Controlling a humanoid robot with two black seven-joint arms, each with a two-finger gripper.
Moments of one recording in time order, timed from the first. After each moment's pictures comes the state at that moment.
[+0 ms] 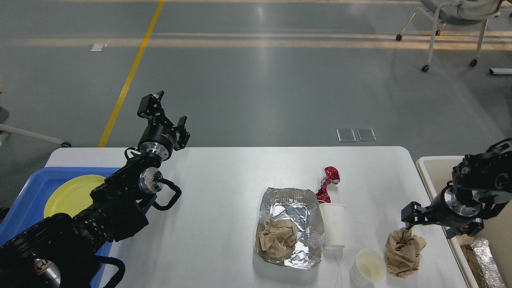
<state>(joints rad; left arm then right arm) -0.87 -0.03 -0.69 -0.24 0.03 -0.19 -0.46 1.38 -0.55 -1.03 1.10 -0.32 0.45 -0.18</state>
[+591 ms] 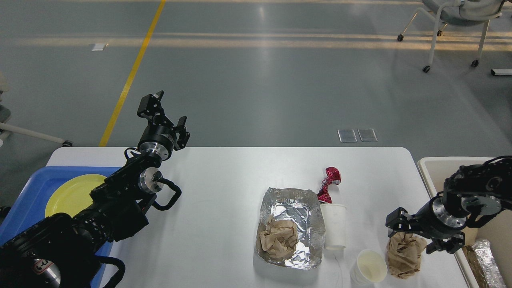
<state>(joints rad) -0.87 -0.03 -0.69 -0.24 0.03 -0.19 -0.46 1.34 -0.54 -0.97 1.11 -0.16 0.47 -0.18</state>
